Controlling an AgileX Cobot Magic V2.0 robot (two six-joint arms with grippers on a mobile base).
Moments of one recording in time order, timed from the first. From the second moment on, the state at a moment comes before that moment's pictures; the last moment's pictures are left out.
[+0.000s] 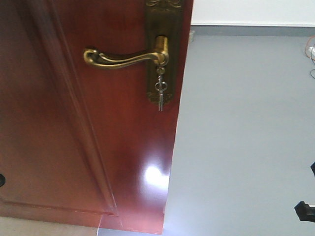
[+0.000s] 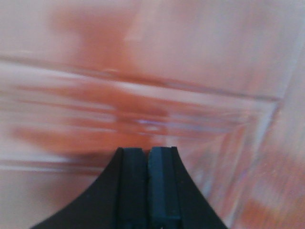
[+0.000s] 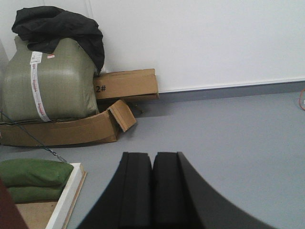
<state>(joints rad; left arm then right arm) -0.29 0.92 -0.89 -1.48 0.03 1.33 0.00 -0.02 0.03 0.12 0.23 -0.02</state>
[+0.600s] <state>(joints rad) -0.29 0.92 -0.89 -1.48 0.03 1.33 0.00 -0.02 0.03 0.12 0.23 -0.02</state>
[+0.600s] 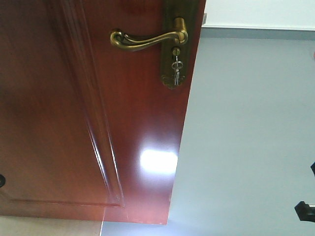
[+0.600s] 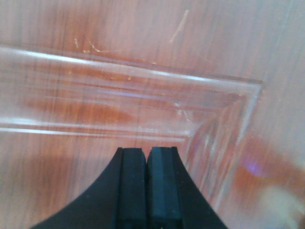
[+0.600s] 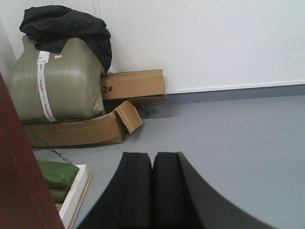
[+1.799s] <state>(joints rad) -0.29 0.91 -0.90 -0.31 0.02 0.18 0.00 -0.02 0.03 0.12 0.23 -0.02</state>
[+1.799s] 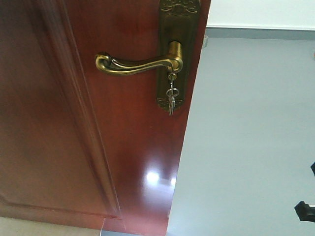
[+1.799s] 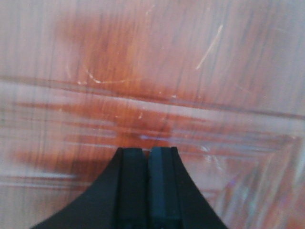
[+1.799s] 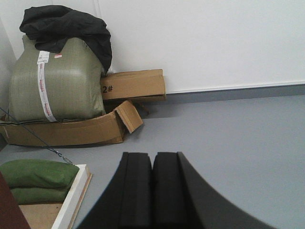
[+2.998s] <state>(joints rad) -0.16 -0.01 0.02 0.16 0.03 -0.25 0.00 -0.02 0.03 0.12 0.23 -0.02</state>
